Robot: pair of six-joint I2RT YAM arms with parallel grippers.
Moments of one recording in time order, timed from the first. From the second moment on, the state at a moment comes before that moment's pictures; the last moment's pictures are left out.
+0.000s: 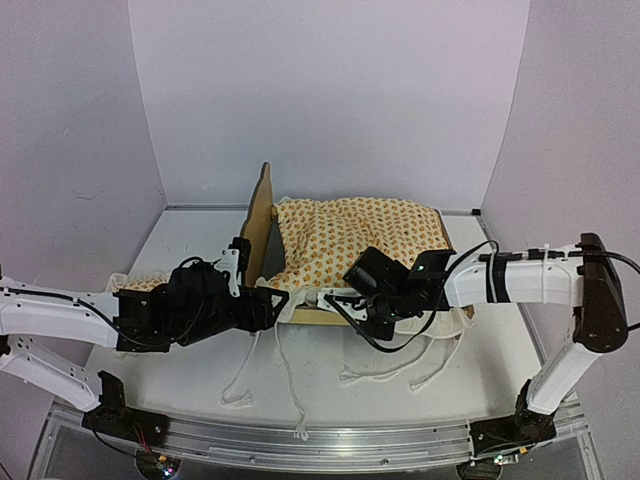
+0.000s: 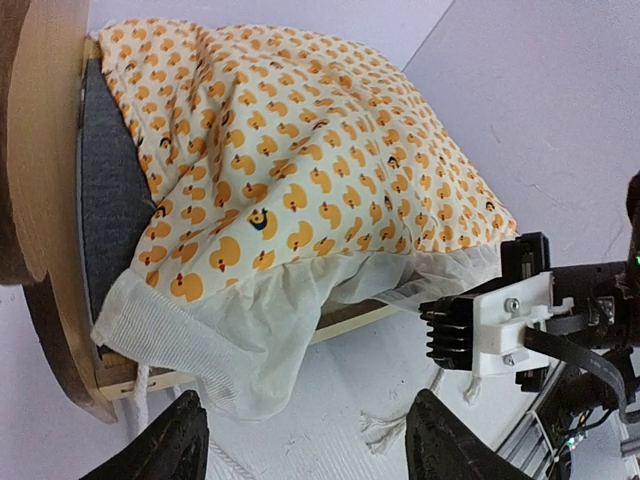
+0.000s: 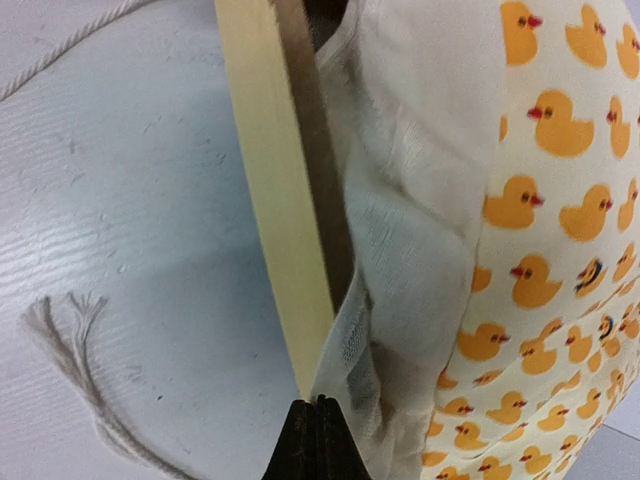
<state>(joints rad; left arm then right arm) -1.17 1.19 0.68 0.07 -0.39 -0.70 1.05 1.68 1.15 -0.56 0.33 -0.45</state>
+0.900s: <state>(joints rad) -1.17 1.37 0.86 -0.09 -0.23 -0.23 0.82 1.37 0.95 -0.74 -0.17 -0.16</state>
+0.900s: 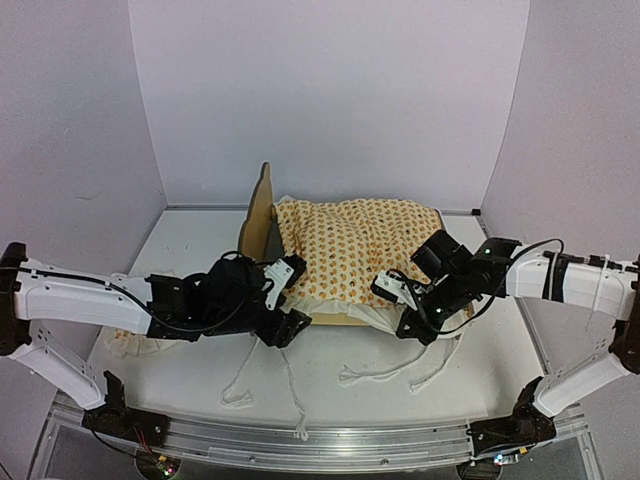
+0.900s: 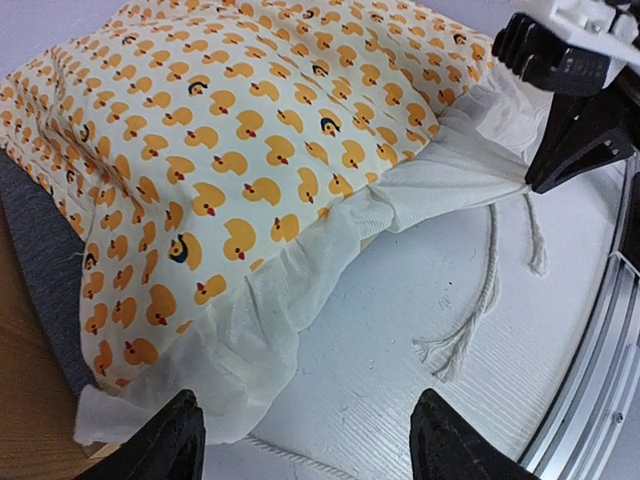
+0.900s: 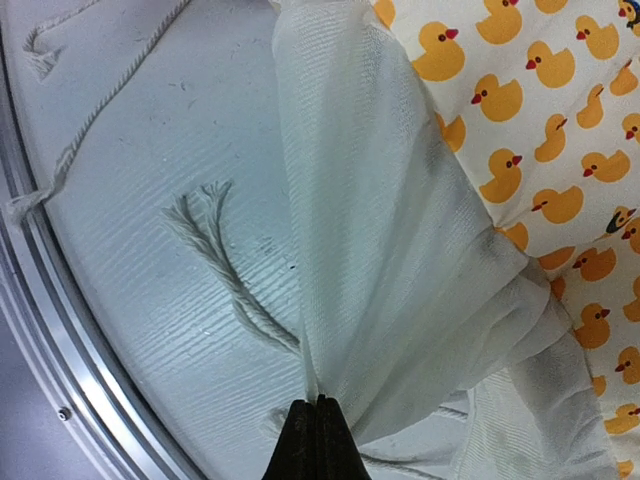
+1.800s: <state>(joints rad) -1.17 1.45 1.04 -0.37 -0.48 -0.12 0.74 1.32 0.98 -0.74 -0.26 -0.04</state>
